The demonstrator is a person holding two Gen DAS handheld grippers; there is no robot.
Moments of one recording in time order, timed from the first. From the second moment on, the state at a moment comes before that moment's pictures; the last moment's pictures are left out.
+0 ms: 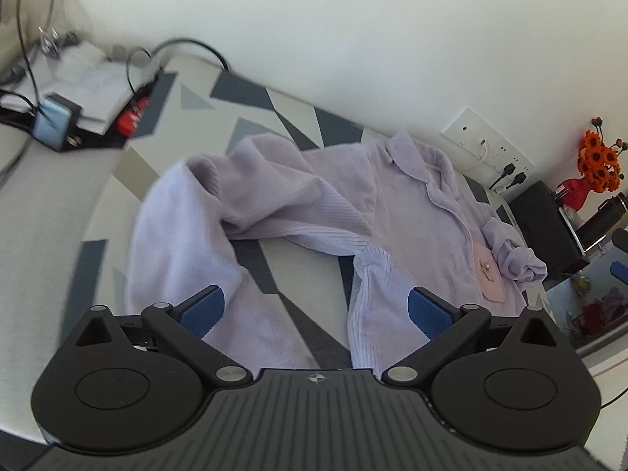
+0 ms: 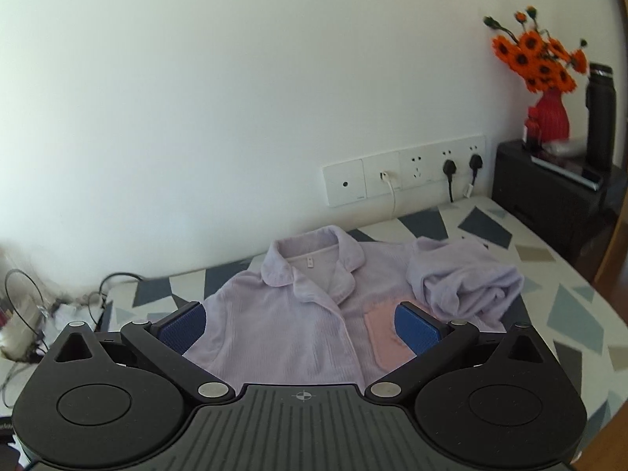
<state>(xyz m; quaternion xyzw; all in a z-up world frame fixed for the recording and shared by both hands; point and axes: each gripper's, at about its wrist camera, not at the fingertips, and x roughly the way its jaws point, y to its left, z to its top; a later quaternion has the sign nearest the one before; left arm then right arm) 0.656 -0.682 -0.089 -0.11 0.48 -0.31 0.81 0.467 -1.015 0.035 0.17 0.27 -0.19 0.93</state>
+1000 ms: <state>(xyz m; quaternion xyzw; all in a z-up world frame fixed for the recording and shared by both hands) 0.734 -0.769 -0.170 -0.13 0.45 -0.20 0.86 0.758 -1.116 -0.165 0.10 0.42 -0.02 0.90</state>
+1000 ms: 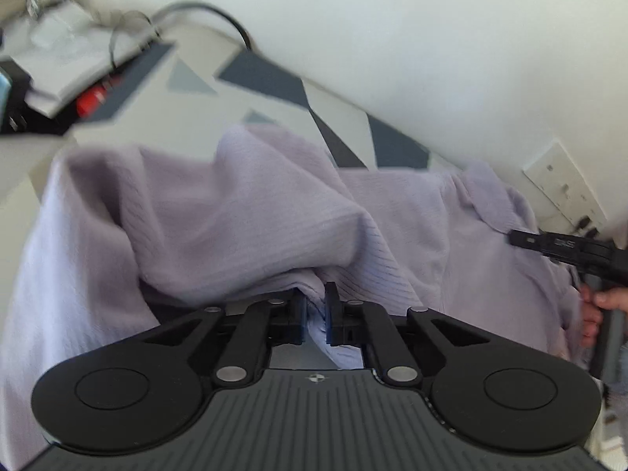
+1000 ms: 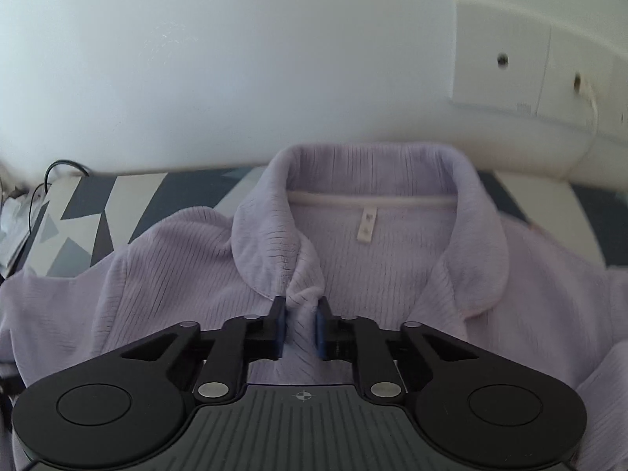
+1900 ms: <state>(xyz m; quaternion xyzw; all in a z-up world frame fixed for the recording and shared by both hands) 0.714 -0.762 -0.124 0.00 0.46 -0.28 0.85 0.694 -1.111 -0.092 0.02 0.32 -0.12 0.94</state>
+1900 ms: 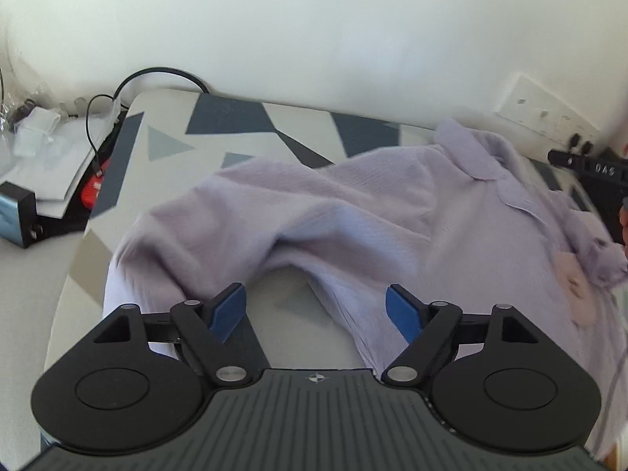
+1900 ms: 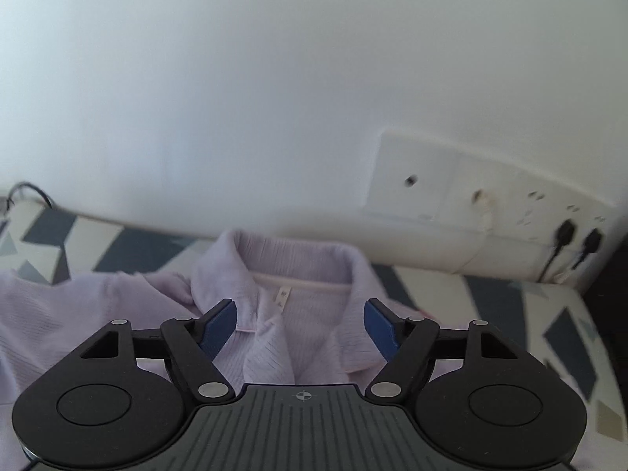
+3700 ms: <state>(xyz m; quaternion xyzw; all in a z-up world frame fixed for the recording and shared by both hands) 0.458 -0.652 -0.226 0.06 0.54 -0.40 0.74 0.282 -0.971 -0.192 0.23 0.41 -0.16 0.87</state>
